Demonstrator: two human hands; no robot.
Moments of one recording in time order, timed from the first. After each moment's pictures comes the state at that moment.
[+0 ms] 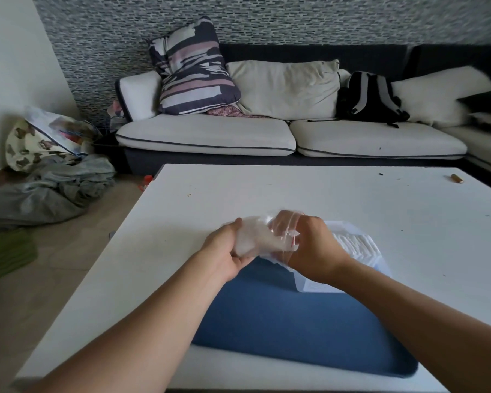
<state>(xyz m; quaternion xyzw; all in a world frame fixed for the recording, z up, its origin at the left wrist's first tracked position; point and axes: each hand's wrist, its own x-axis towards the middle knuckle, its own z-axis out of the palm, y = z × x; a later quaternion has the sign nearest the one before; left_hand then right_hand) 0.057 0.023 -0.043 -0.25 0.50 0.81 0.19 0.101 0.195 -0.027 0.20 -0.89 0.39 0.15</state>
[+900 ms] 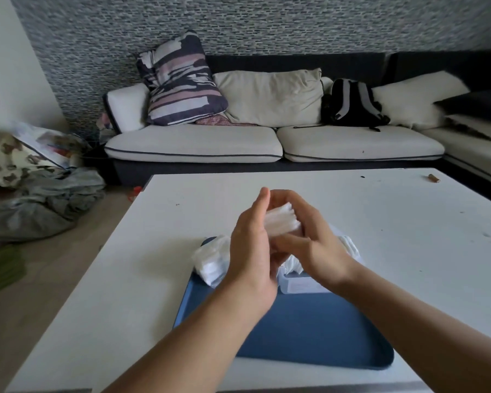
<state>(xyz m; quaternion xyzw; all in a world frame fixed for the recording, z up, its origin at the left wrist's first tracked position) 0.151 0.096 0.032 -0.04 0.45 0.89 0.10 0.149 0.203 0.024 0.20 -0.72 0.66 0.06</state>
